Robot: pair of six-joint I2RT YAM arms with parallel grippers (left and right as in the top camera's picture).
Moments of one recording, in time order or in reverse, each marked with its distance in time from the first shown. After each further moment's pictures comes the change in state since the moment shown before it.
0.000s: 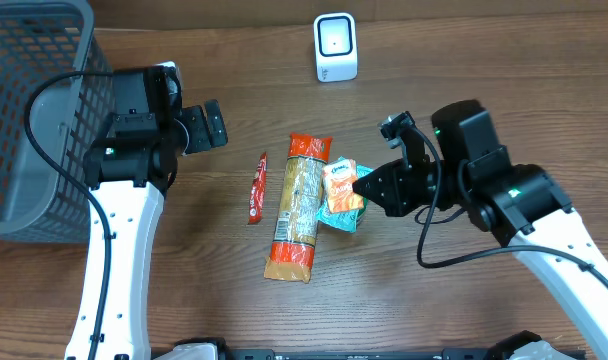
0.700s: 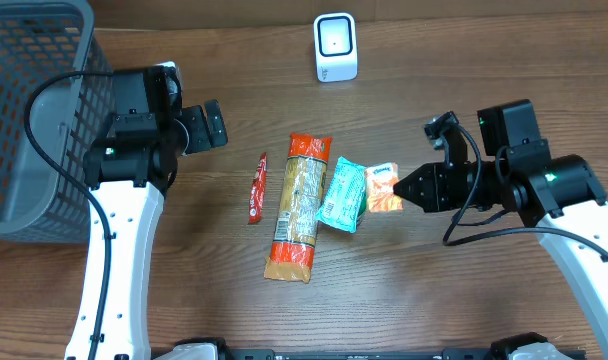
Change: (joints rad) left arm 0.000 0.000 0.000 0.000 0.000 0.000; right arm -0.192 0.002 0.001 -0.236 0.013 -0.068
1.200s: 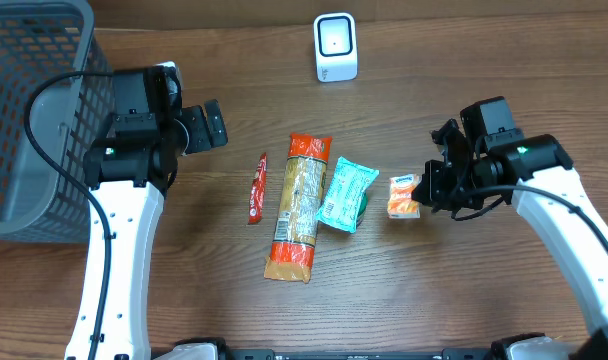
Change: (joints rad) left arm 0.000 0.000 0.000 0.000 0.000 0.000; right arm -0.031 0.185 -0.017 -0.051 0.257 0.118
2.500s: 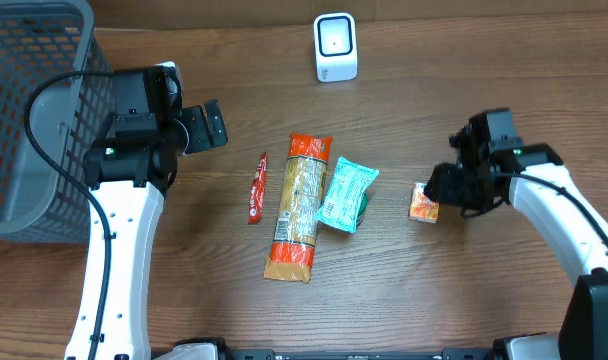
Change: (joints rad) left arm 0.000 0.000 0.000 0.000 0.000 0.000; right arm -0.074 0.092 -0.127 0.227 0.159 -0.025
